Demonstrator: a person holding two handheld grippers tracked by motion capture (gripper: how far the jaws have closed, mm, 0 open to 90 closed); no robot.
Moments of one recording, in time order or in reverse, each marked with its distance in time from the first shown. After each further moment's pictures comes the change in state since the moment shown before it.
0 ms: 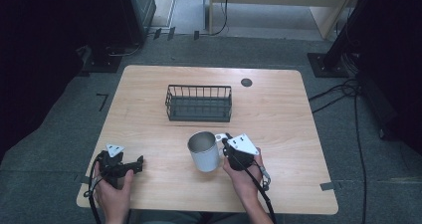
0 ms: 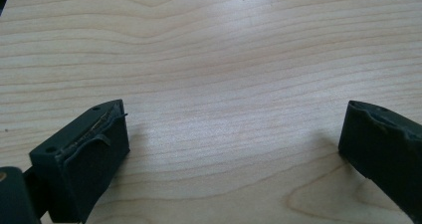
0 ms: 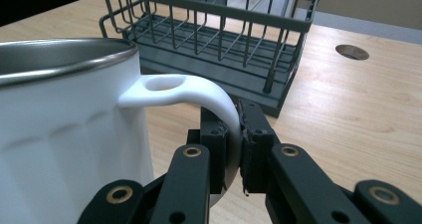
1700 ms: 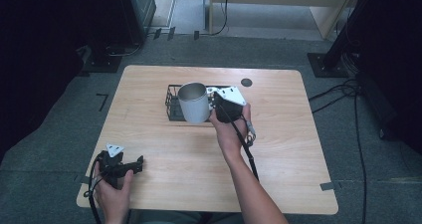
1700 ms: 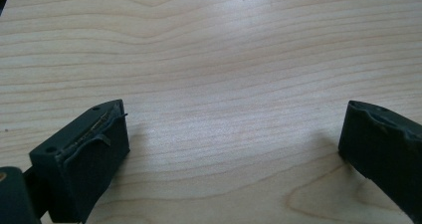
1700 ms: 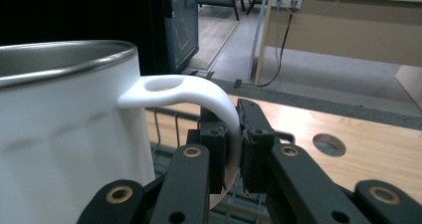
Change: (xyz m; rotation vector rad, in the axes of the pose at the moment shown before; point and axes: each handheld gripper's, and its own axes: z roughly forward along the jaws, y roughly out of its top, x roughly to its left) left arm 0.000 0.000 0.000 -0.001 0.000 -0.001; right arm -0.002 0.119 0.059 -0.110 -0.114 0.064
